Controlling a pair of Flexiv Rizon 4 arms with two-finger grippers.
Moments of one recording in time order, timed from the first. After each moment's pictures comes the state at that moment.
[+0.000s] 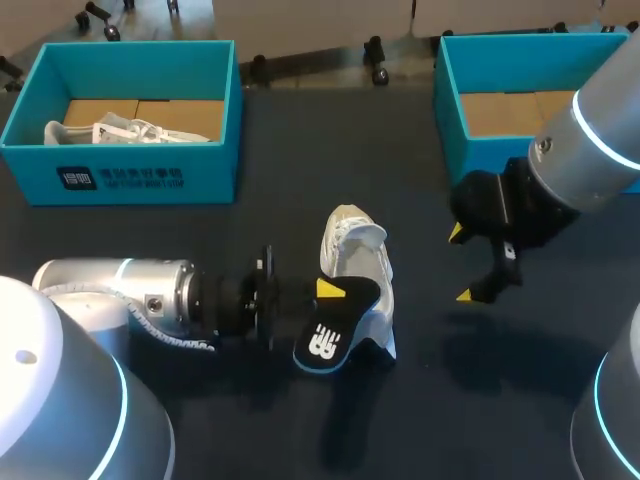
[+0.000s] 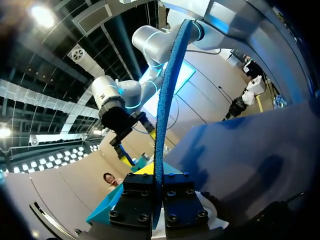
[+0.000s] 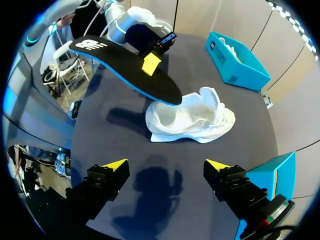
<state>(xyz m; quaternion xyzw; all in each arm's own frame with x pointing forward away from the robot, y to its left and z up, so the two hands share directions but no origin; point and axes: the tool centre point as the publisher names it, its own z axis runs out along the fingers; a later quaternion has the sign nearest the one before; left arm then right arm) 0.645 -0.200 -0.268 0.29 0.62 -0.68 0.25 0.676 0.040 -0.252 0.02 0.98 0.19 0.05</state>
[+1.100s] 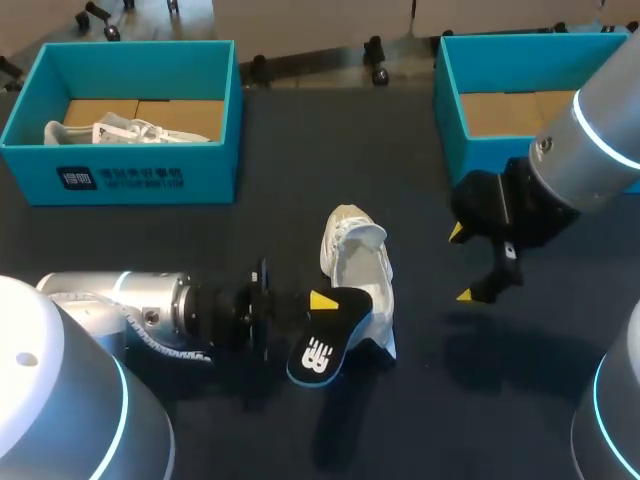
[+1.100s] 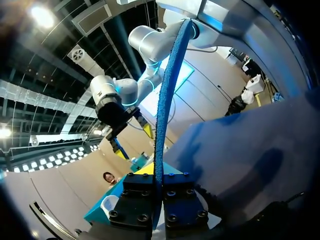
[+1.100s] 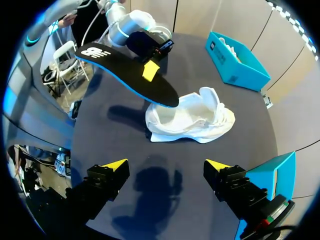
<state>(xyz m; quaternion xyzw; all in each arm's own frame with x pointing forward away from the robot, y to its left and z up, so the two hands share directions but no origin) 0.644 -0.193 -0.291 0.29 0.62 -0.68 0.26 0.676 0.040 -0.251 0.02 0.98 0.19 0.05</state>
